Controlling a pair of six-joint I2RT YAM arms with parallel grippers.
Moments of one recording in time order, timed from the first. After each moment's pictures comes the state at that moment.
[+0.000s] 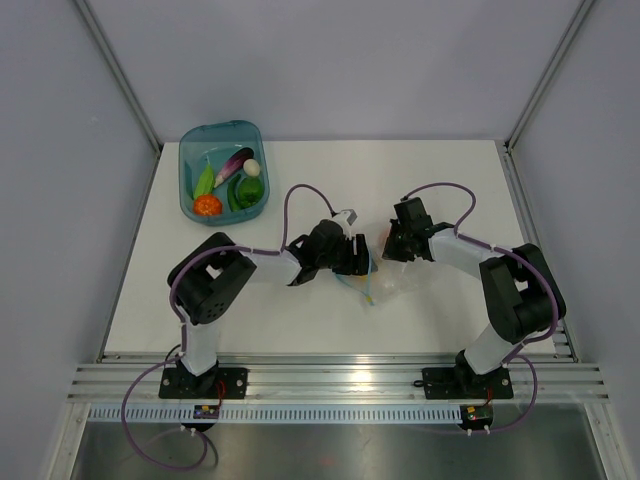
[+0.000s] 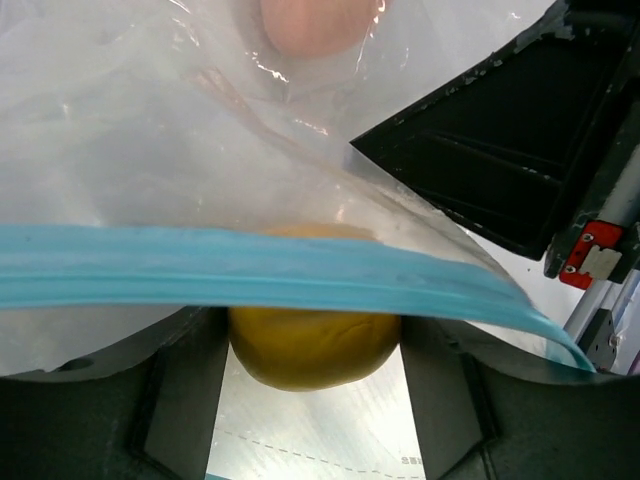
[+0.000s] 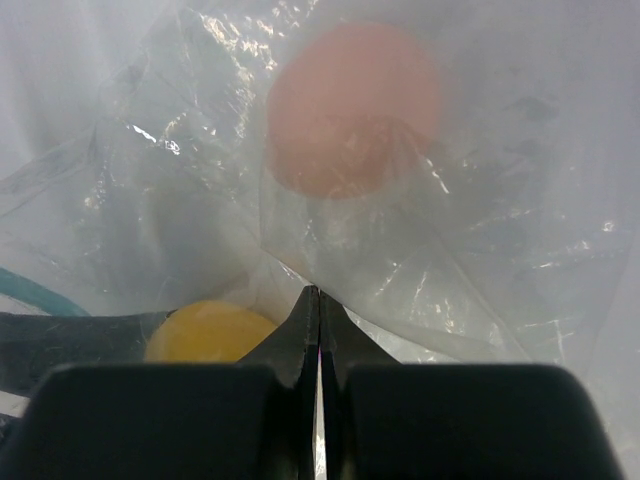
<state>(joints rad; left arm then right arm) -0.81 1.92 0.98 0.36 0.21 -0.71 0.39 1.64 0.90 -0.23 -0.02 0.62</state>
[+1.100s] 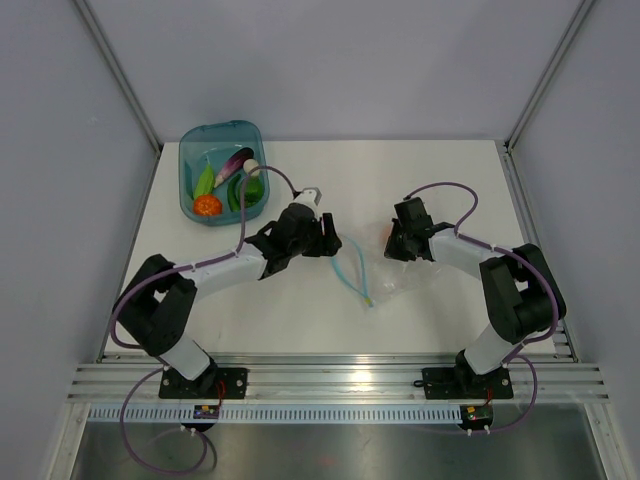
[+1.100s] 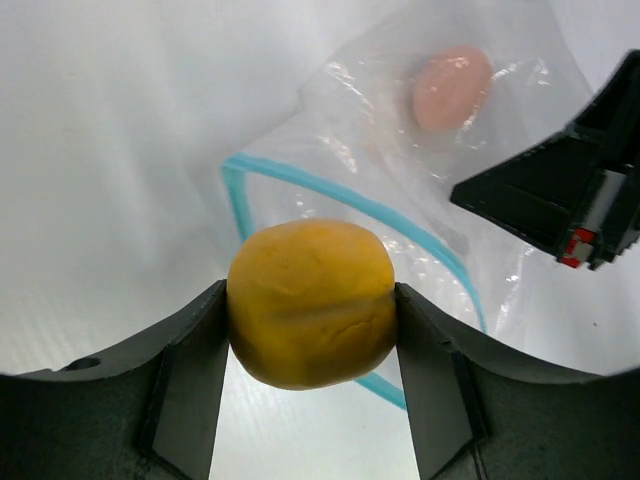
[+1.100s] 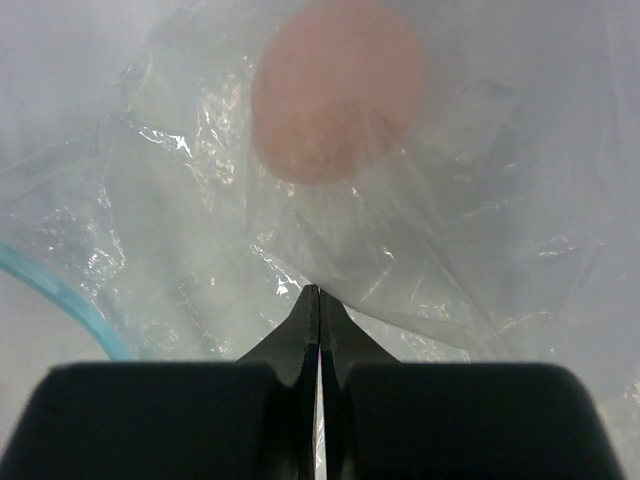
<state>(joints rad) -0.72 1.60 0.93 0.06 -0.03 -0.57 0.39 1.64 0.90 -0.23 0.02 0.63</state>
